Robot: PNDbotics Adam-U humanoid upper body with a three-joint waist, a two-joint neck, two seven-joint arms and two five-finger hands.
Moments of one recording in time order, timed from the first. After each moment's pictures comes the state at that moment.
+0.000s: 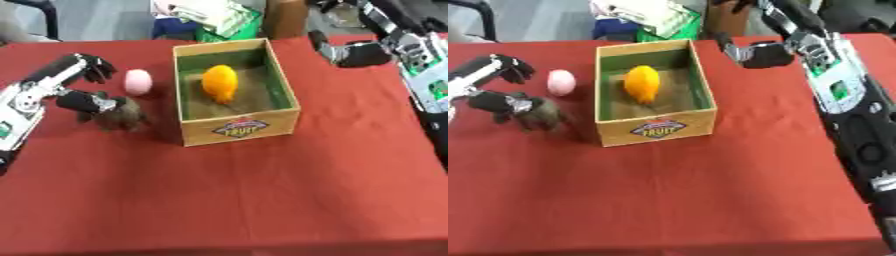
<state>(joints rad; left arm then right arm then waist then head) -0.70 0.64 -0.29 -1.08 -0.41 -0.14 -0.27 -0.92 -0.36 0.17 -1.14 0.46 -0.68 0.21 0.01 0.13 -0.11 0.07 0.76</state>
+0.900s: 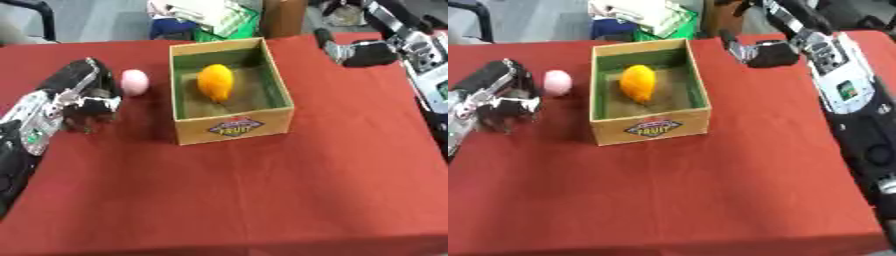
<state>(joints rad) -0.73 0.57 -0.18 -0.99 -0.76 -0.22 -0.02 -0.90 -0.37 0.17 -1.16 0.41 -0.66 0.26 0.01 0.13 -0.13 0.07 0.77</state>
